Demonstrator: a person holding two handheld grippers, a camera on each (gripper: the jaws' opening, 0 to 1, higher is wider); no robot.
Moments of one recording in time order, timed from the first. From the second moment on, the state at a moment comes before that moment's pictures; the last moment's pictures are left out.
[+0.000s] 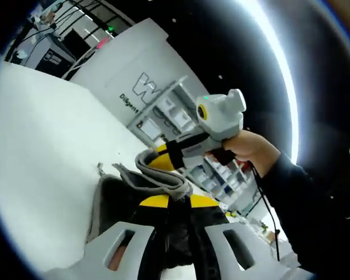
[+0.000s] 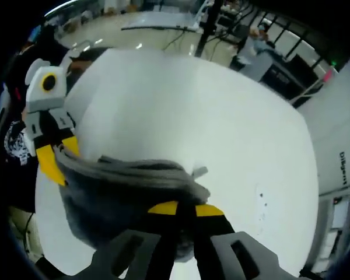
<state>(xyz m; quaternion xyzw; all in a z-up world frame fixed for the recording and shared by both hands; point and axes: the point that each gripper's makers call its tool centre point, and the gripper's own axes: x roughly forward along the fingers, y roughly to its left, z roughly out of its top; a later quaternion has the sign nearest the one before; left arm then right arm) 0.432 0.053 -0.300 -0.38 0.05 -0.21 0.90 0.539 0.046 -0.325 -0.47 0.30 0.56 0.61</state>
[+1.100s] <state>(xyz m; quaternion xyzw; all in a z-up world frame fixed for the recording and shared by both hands) 0.430 0.018 -0.275 -0.28 0.02 -0.25 0.93 0.531 0.030 -0.313 -0.46 0.28 0.57 0.62</state>
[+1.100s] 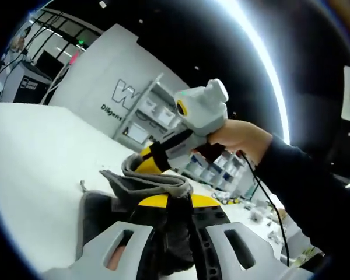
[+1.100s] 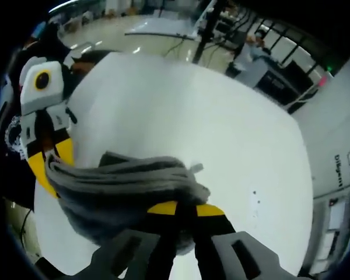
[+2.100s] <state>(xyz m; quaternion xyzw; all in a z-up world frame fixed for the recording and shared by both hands) 0.426 -0.053 -0.275 -0.16 0.03 -0.31 0.94 0.534 -0.040 -0.302 -0.41 0.27 0.56 0.67</state>
